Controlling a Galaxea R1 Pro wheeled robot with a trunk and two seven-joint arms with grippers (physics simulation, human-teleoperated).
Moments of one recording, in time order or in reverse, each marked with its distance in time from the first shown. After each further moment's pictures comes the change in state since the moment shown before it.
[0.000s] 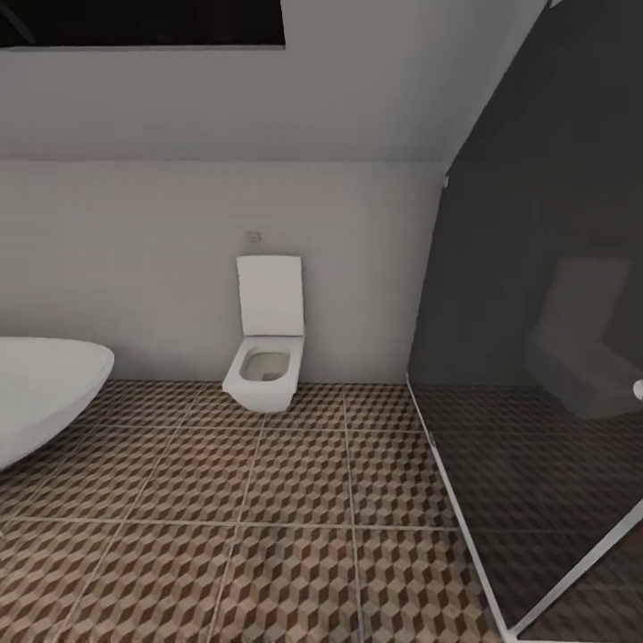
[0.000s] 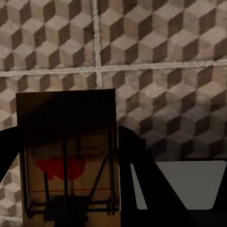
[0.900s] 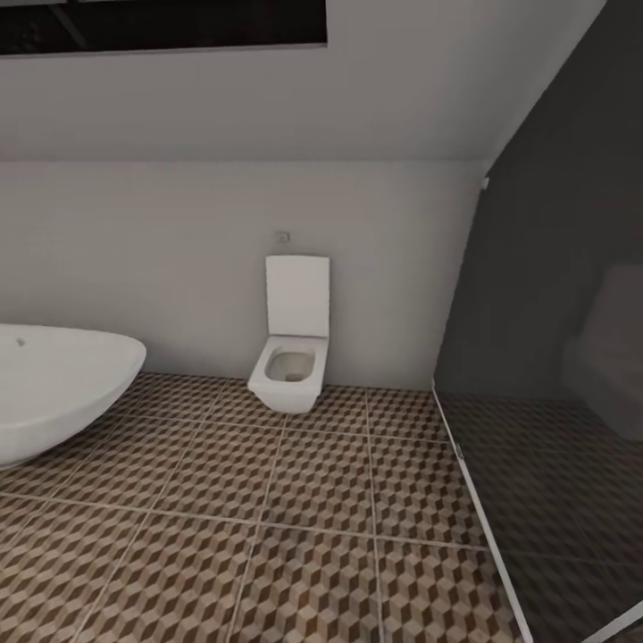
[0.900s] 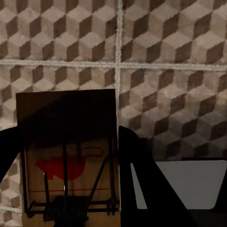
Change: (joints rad) left arm 0.000 0.002 0.001 0.000 0.000 0.002 0.000; right arm 0.000 -0.004 0.000 -0.001 0.002 0.003 0.000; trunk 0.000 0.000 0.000
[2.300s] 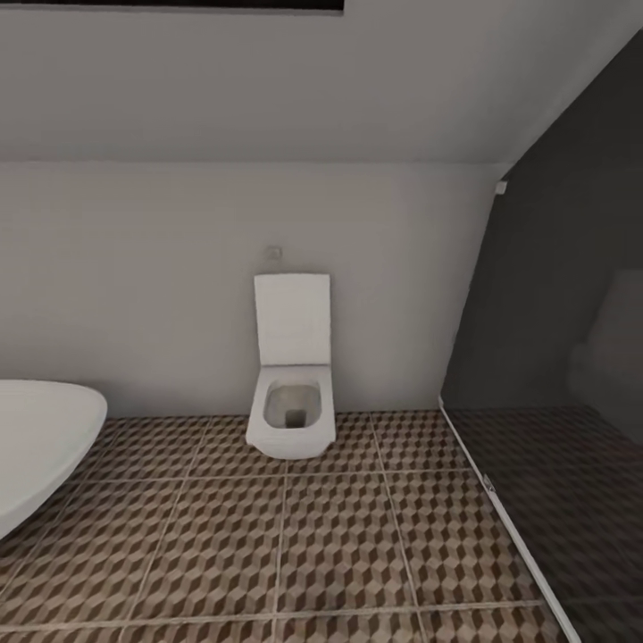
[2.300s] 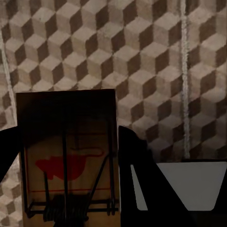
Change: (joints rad) left arm 0.000 0.001 -0.001 -0.001 0.000 0.004 -0.001; right arm 0.000 -0.003 0.000 -0.001 0.000 -0.002 0.000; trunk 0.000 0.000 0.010
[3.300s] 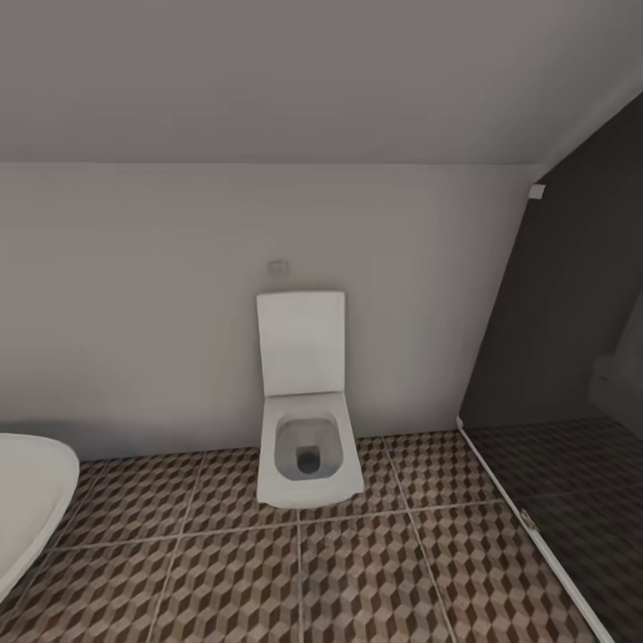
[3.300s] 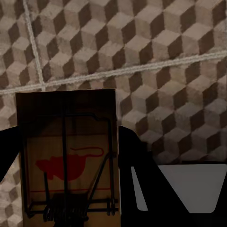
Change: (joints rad) left arm 0.000 0.000 0.000 0.001 0.000 -0.001 0.000; right arm 0.000 -0.002 0.000 0.001 -0.002 0.000 0.000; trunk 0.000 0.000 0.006
